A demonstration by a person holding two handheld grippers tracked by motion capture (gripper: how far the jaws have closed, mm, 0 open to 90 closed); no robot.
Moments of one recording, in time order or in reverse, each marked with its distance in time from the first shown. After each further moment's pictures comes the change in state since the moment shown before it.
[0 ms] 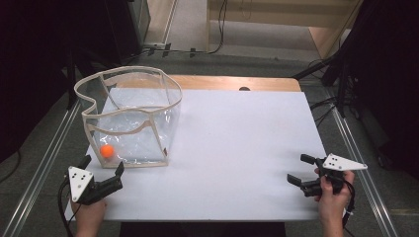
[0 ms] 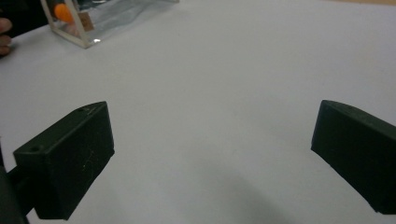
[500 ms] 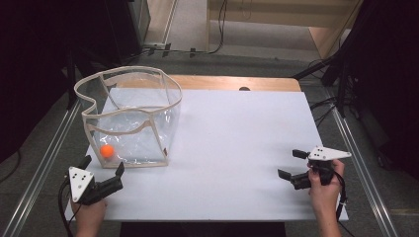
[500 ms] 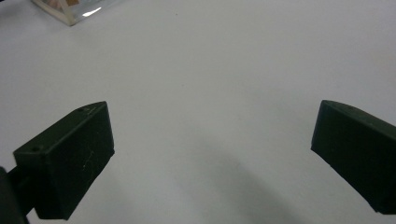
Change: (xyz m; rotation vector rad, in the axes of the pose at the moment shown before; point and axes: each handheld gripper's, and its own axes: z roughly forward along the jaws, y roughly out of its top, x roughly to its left) left arm -0.002 -0.001 0.000 0.004 -0.002 0.014; right arm 0.005 0.023 0.026 0.137 -0.020 -0.020
